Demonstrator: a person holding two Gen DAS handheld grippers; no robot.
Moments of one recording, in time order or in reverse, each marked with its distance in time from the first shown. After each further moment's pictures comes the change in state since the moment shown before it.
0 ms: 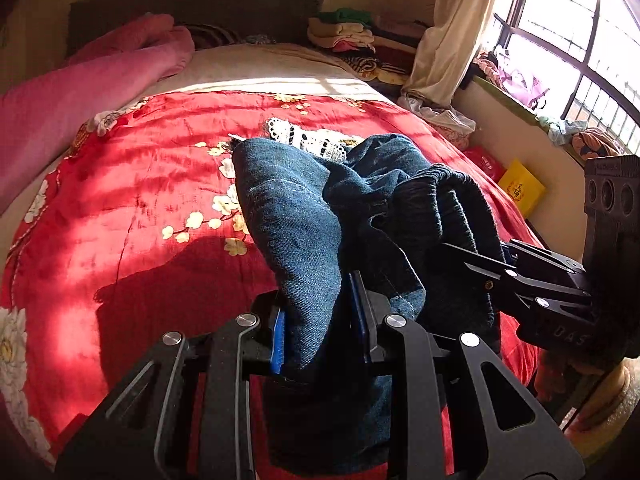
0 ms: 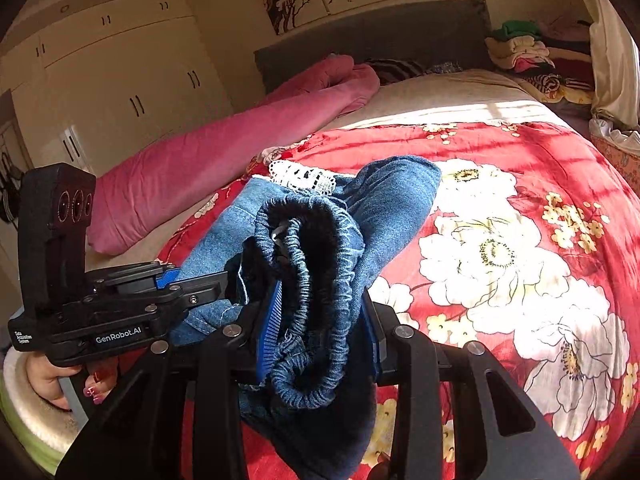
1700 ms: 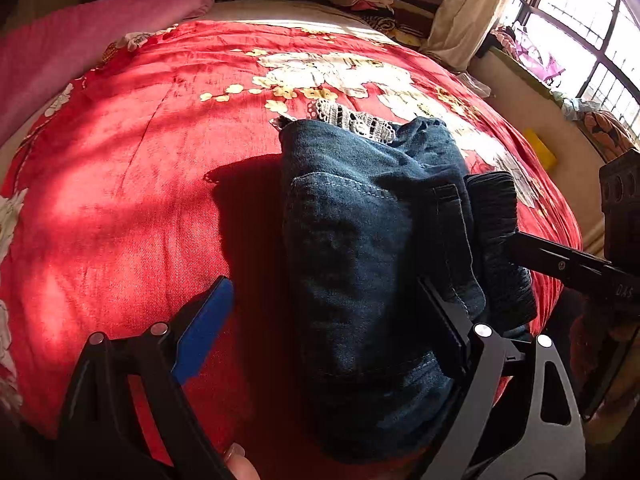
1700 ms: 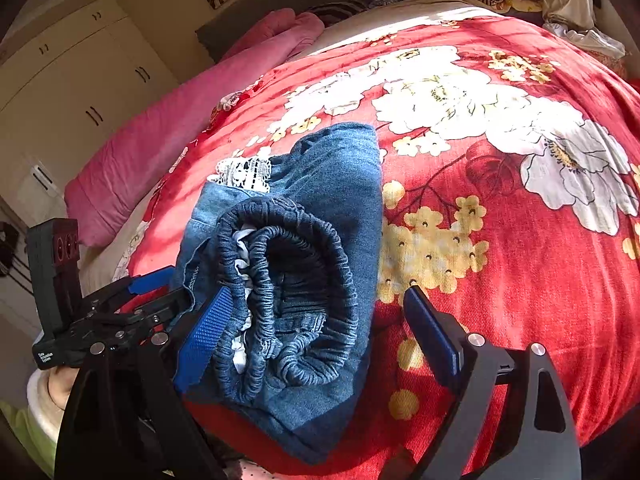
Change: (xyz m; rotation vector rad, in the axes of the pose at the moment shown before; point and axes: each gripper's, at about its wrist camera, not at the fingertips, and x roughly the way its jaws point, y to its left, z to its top) left arm -0.007 0.028 -0.105 -0.051 0.138 0.025; right arm -0.013 -0.004 -0.103 0.267 0.168 -0.021
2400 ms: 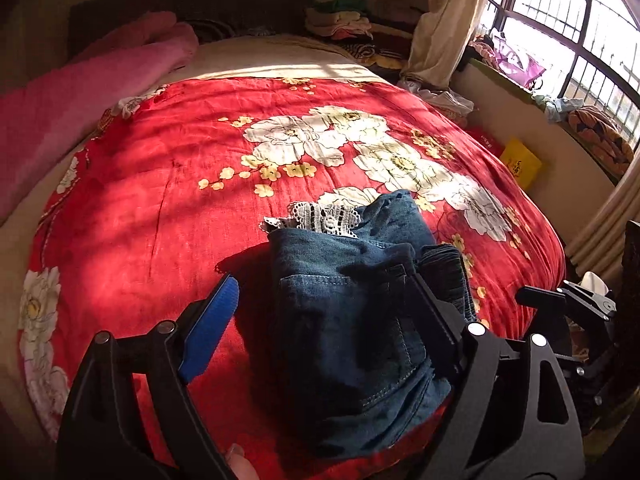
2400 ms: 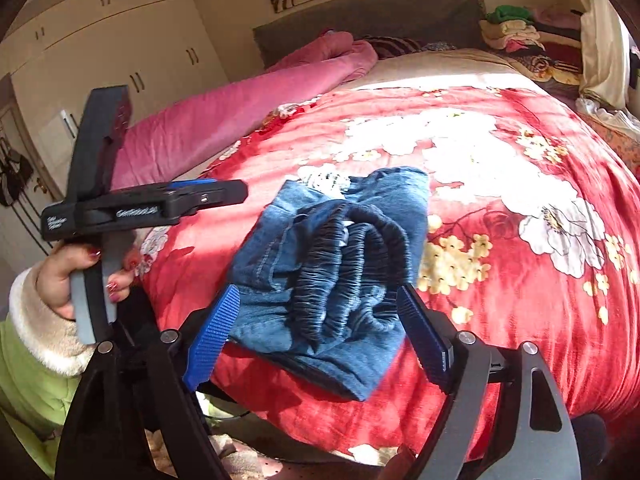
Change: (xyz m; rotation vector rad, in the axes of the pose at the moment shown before) left arm -0.054 -0.020 0.046 0.093 -0.095 0.012; right arm -0.080 0.063 -0.030 -0.221 -0.094 -0.057
